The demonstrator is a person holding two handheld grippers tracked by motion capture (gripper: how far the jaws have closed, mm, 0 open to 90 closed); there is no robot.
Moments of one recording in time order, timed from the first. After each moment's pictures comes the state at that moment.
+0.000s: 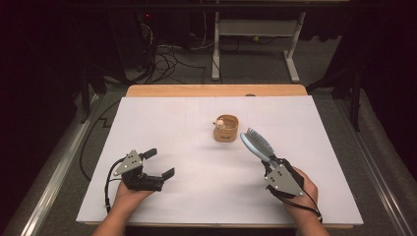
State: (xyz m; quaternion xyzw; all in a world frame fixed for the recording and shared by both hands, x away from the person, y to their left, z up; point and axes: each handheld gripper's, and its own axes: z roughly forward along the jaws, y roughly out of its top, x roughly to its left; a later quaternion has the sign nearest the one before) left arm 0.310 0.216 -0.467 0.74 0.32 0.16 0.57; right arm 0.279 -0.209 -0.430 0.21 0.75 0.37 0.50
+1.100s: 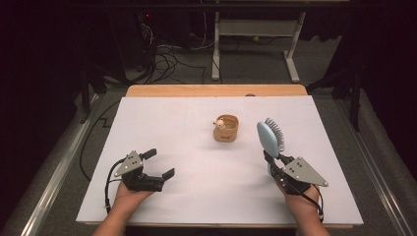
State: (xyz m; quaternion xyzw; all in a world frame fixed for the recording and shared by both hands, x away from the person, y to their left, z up) left arm 0.309 0.216 -0.468 0.74 0.32 0.17 0.57; right arm 0.287 -0.231 -0.425 0.31 0.71 0.50 0.39
